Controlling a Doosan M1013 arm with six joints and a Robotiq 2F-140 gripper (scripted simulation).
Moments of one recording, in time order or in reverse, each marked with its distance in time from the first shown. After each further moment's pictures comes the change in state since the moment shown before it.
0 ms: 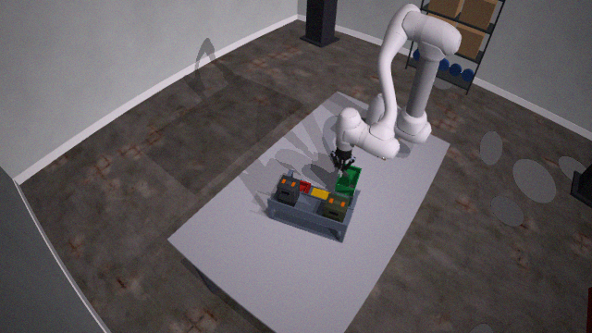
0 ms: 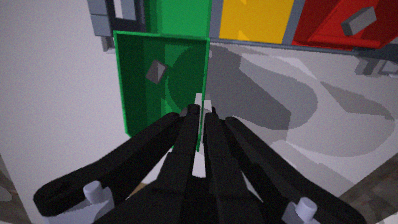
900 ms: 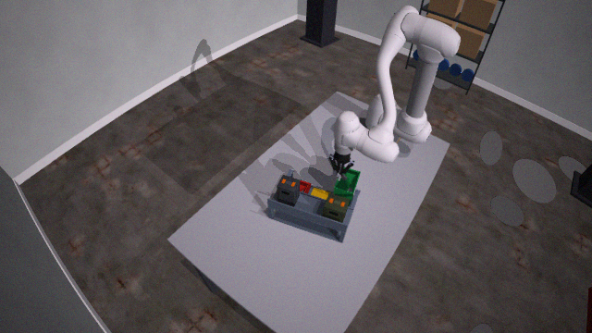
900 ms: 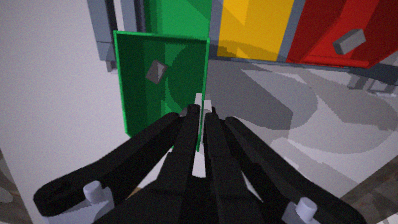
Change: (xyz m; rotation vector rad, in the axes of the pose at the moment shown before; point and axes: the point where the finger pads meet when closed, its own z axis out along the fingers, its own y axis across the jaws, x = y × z) arm 0.026 0.000 -0.003 0.000 0.000 0.000
